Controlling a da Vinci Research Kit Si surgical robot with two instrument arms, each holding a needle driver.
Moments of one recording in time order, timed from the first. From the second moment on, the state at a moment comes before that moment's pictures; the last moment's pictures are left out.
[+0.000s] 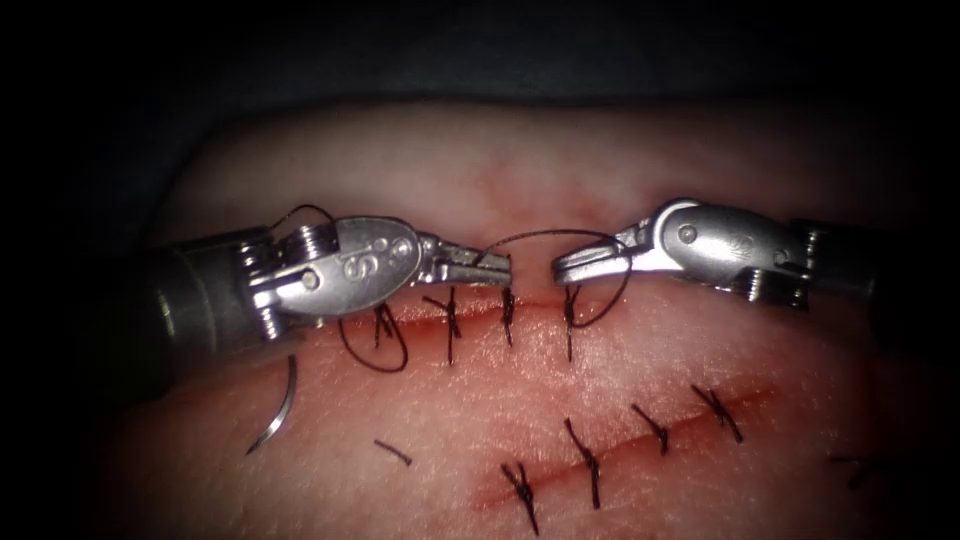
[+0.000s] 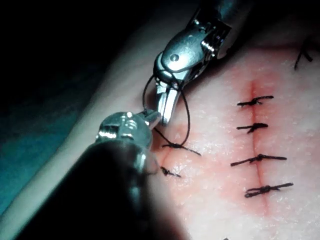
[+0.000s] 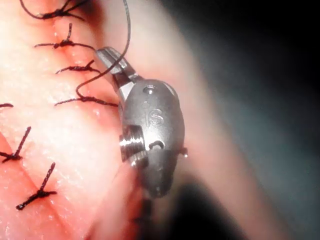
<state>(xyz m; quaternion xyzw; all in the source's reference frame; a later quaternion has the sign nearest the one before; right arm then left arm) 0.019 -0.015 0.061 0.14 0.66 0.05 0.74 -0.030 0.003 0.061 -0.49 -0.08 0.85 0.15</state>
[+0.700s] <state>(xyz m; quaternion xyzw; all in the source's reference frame) 0.022 -0.018 0.057 0.02 0.75 0.27 0.60 -0.034 0.000 0.071 -0.43 -0.02 0.88 0.19</state>
